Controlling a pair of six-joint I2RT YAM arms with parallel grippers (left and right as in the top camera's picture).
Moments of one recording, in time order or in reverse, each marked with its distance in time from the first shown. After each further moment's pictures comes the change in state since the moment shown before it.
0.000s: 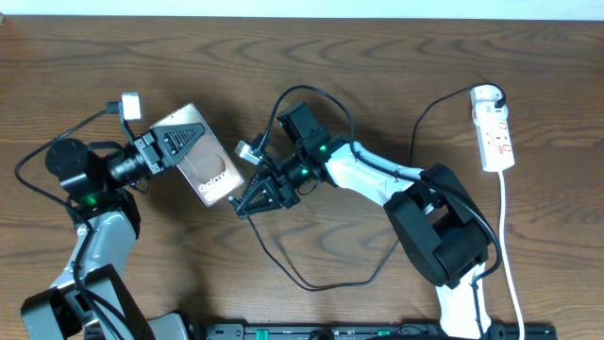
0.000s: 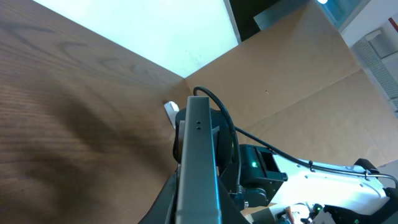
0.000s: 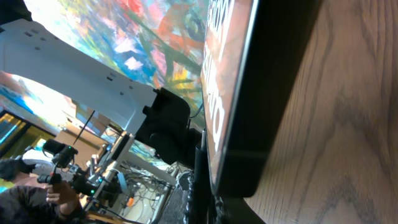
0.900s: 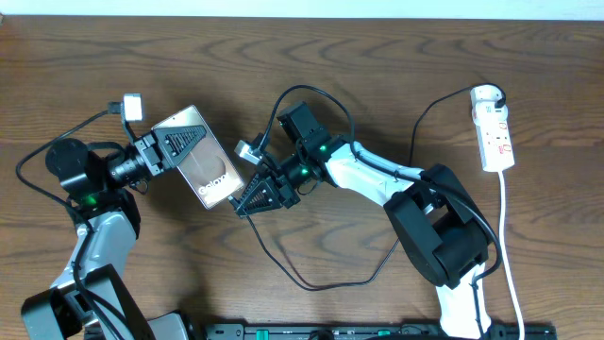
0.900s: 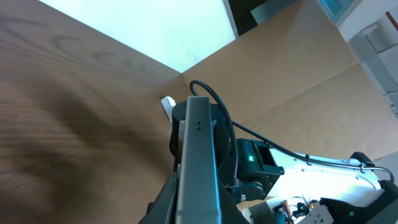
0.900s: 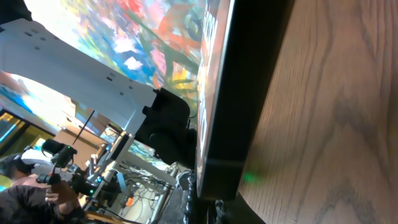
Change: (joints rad) left arm 0.000 0.000 0.000 0.000 0.026 0.000; right arm 0.000 0.000 0.000 0.008 0.000 0.003
